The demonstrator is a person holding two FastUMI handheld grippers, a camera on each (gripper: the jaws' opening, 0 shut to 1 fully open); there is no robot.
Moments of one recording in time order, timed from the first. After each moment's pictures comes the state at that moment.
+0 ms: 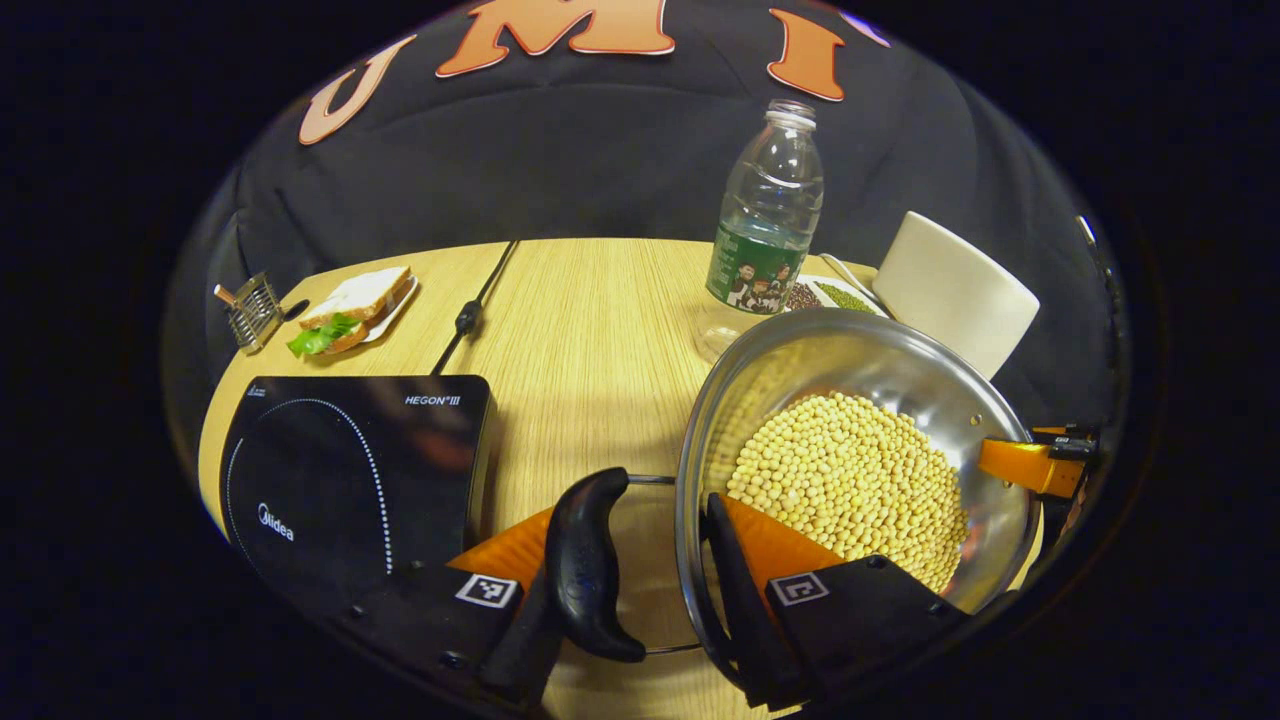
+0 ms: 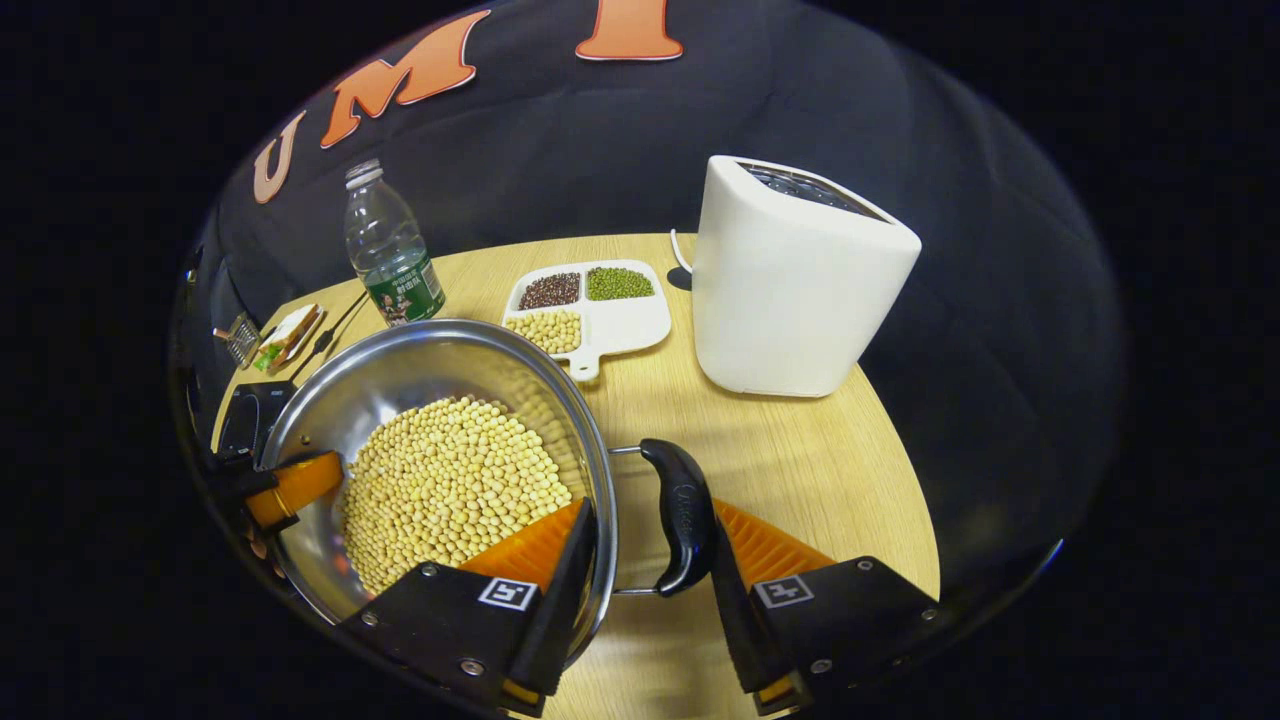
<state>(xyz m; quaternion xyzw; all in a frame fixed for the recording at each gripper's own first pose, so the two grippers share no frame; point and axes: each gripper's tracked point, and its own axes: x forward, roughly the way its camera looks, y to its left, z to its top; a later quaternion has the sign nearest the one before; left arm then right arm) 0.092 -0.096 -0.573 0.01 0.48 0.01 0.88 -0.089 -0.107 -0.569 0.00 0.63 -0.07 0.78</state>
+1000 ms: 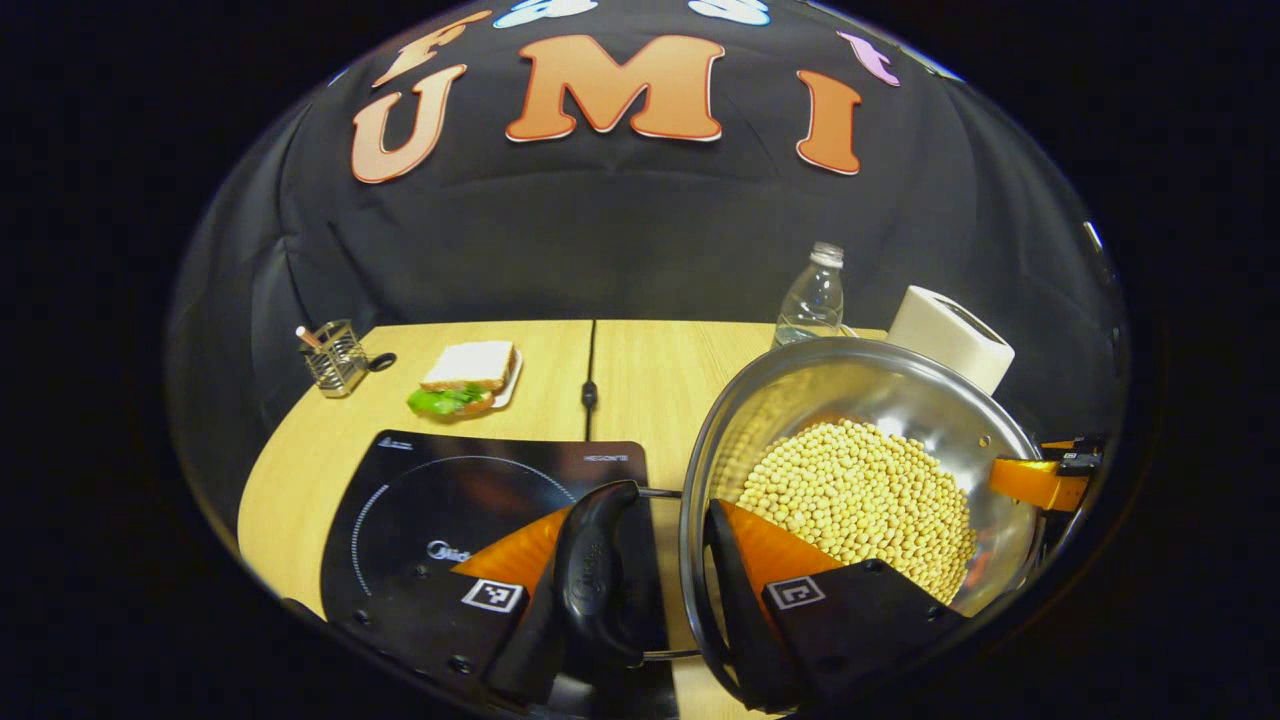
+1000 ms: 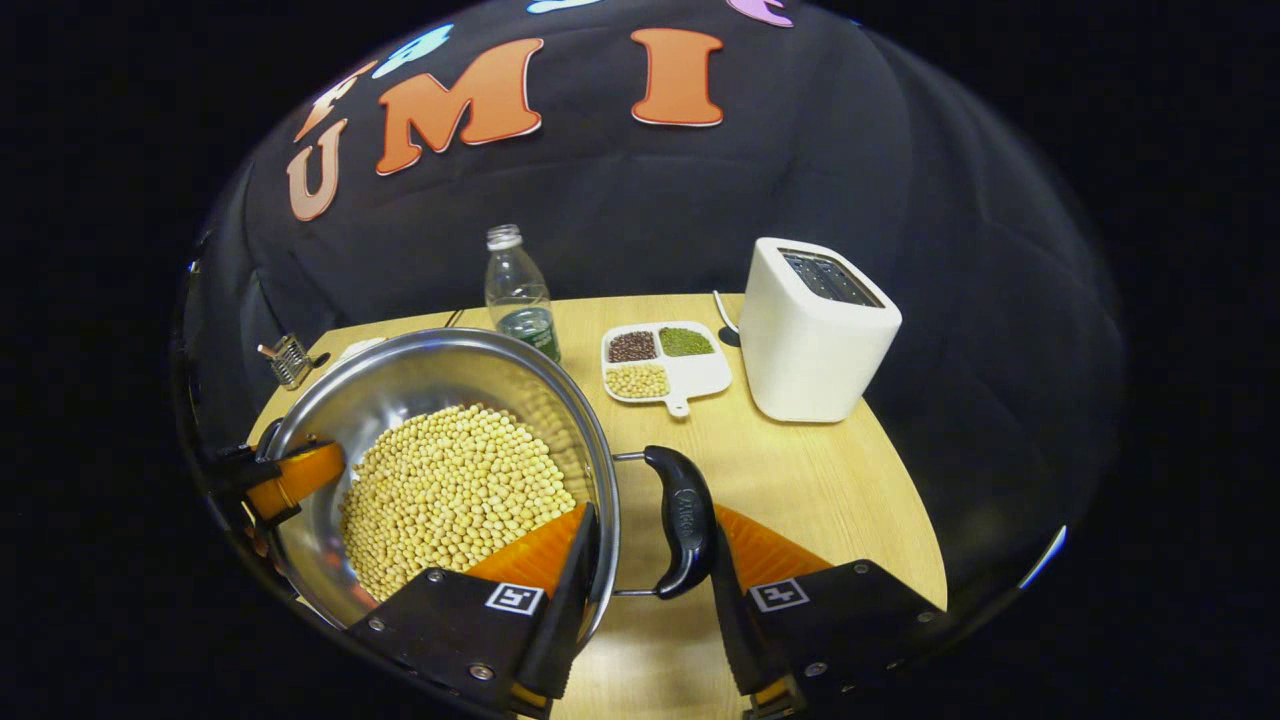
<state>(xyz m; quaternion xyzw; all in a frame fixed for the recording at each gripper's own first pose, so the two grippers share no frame) 0.069 -0.016 -0.445 0.03 0.40 0.04 0.92 -0.082 -0.017 -0.463 0.00 0.58 -0.05 0.82</state>
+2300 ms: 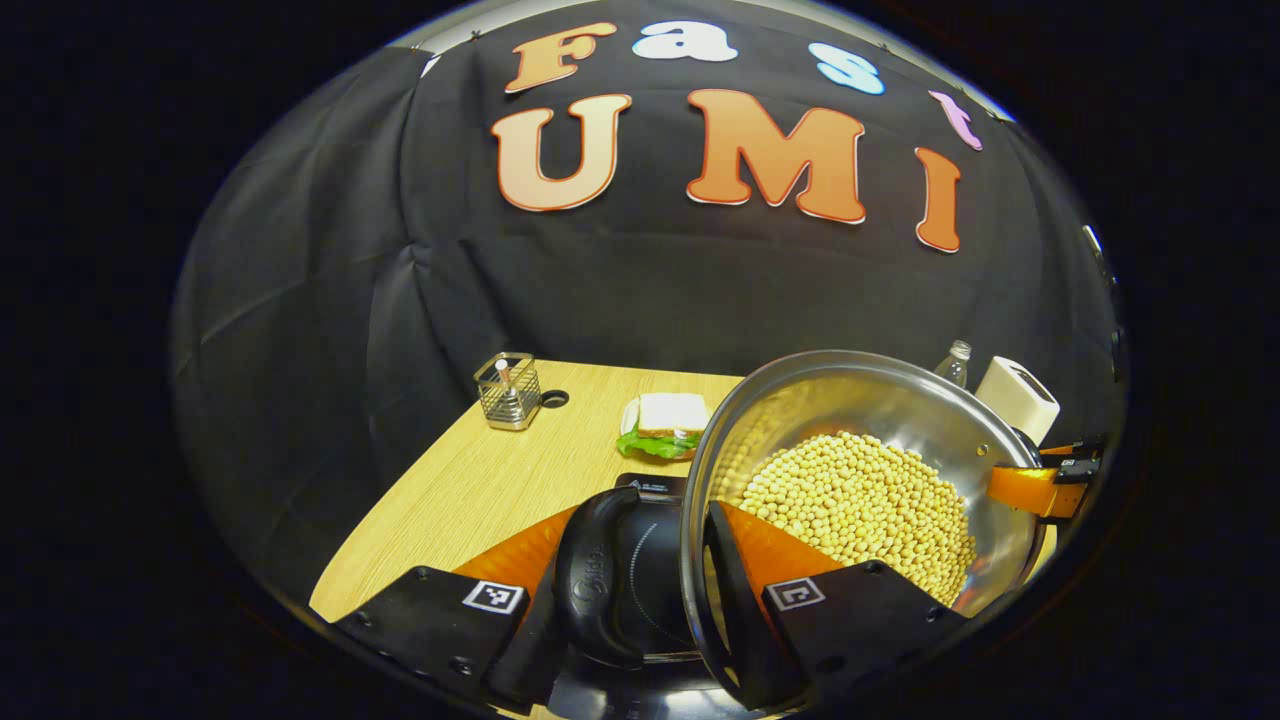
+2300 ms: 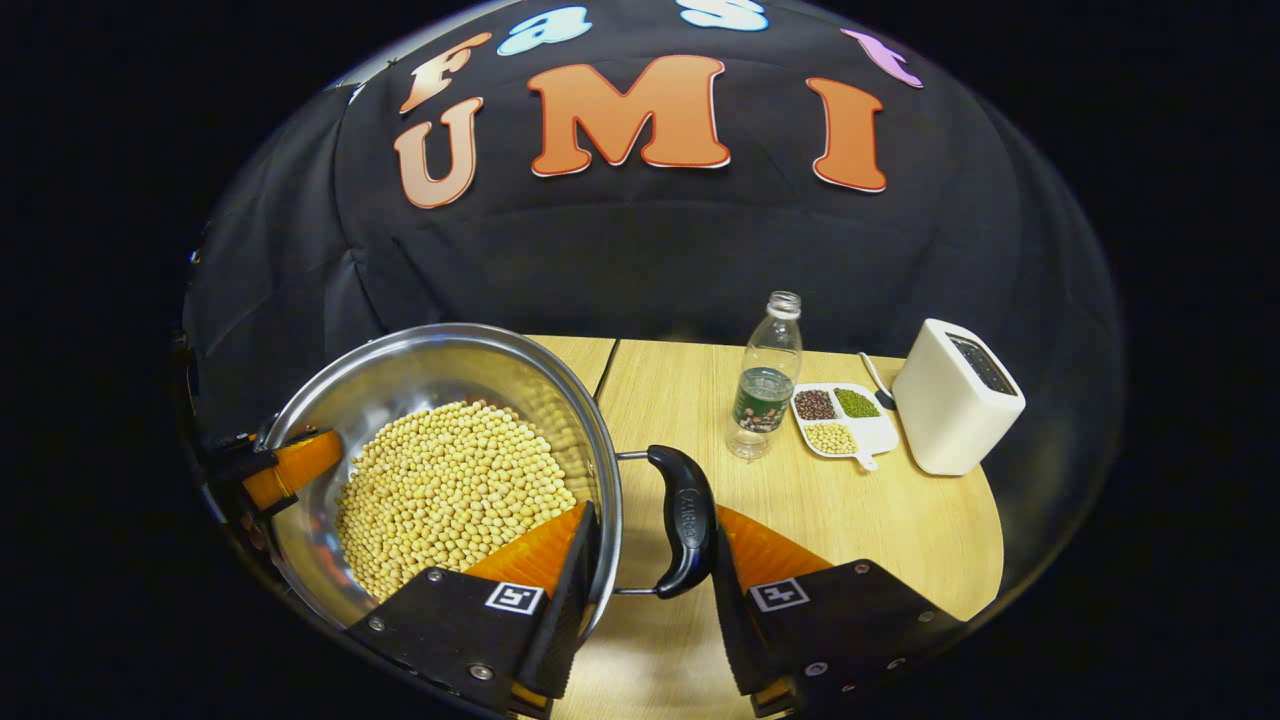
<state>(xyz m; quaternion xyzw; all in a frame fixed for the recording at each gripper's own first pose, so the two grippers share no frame) 0.028 0.187 -0.351 0.03 0.34 0.14 0.93 -0.037 0.196 -0.439 -0.01 0.55 0.06 0.84</state>
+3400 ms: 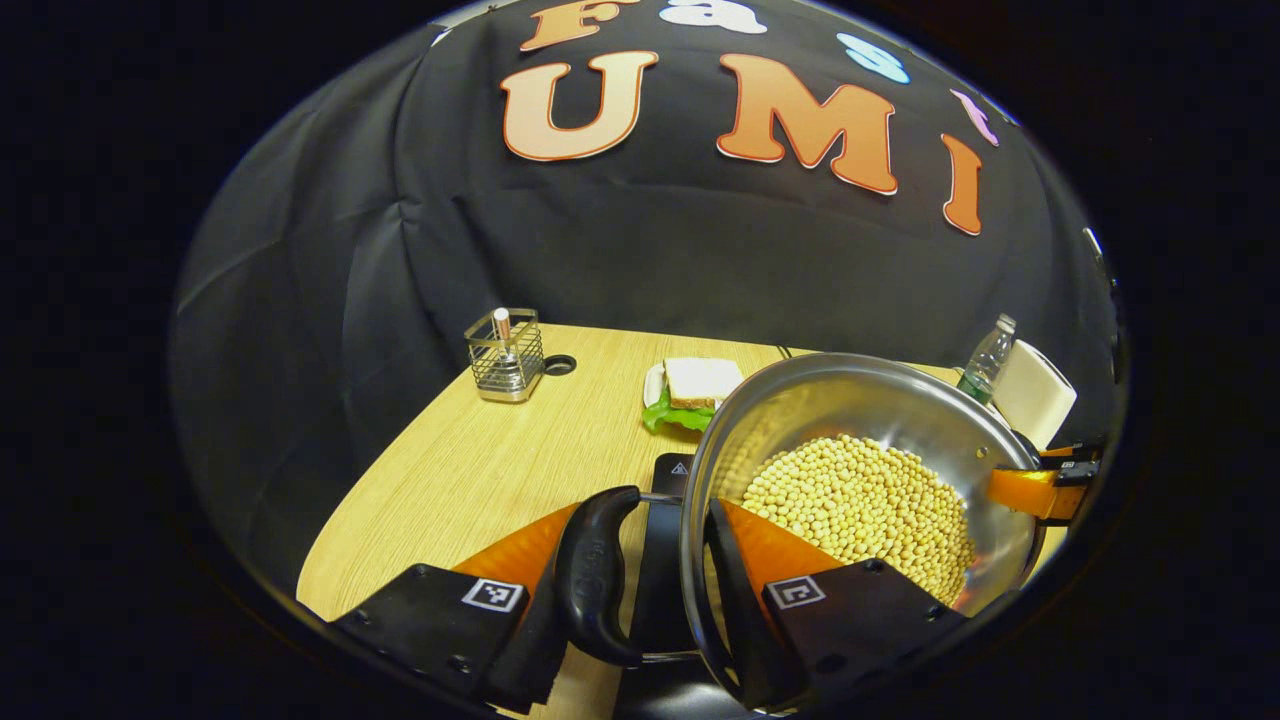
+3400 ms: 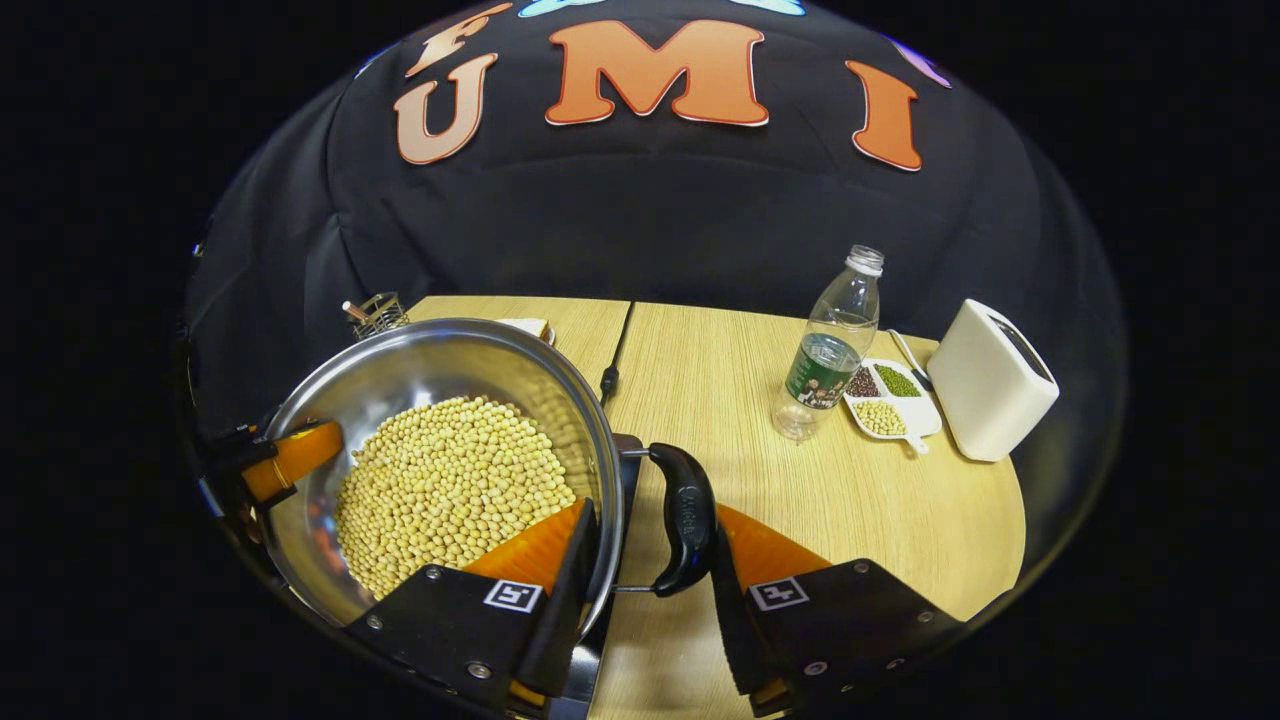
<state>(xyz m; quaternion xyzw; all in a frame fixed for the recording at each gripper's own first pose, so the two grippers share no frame) 0.043 0.236 -0.418 0.01 0.37 0.13 0.92 -0.042 0.240 -0.501 -0.02 0.58 0.05 0.81</state>
